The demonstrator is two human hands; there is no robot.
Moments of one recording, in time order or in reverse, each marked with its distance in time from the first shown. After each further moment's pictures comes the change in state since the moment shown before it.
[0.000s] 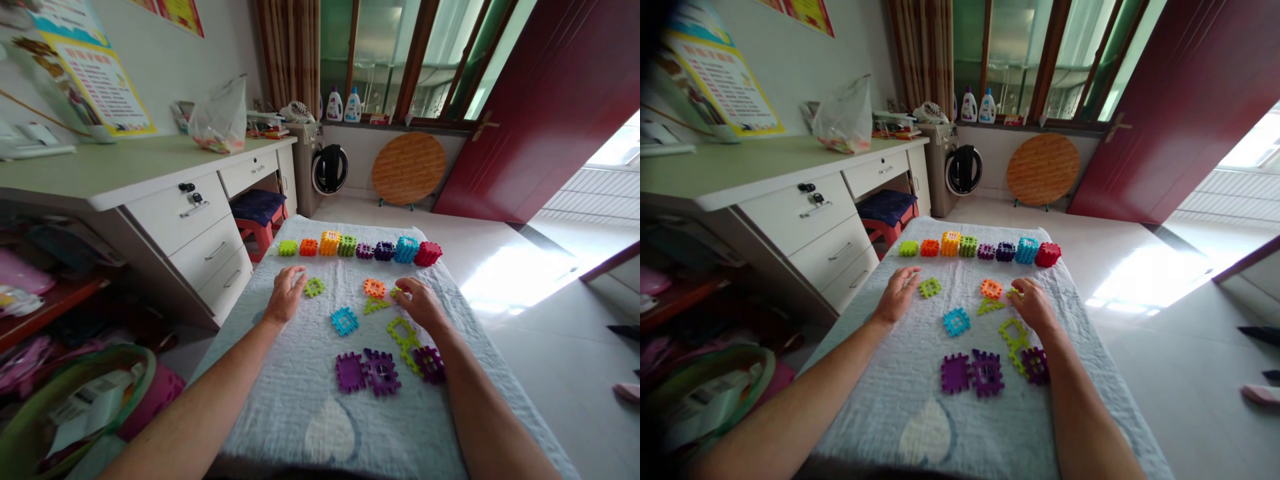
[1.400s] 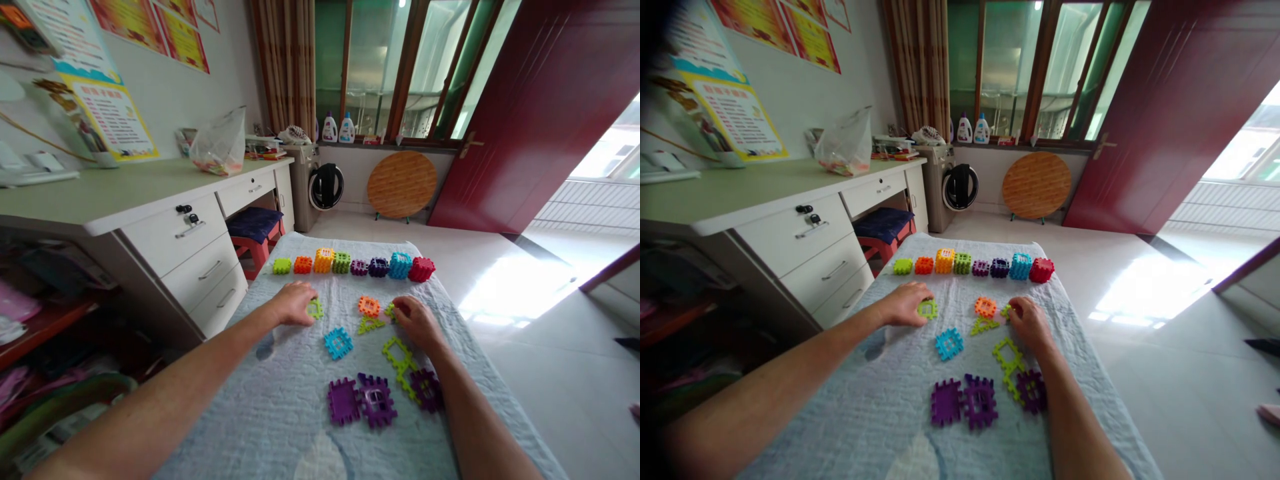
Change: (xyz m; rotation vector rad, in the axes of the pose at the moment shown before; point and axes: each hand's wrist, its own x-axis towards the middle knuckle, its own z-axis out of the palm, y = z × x) left_hand 0.053 0.038 -0.002 0.573 -0.670 0.321; right_hand -0.003 0.006 0.002 0.109 0.047 0.123
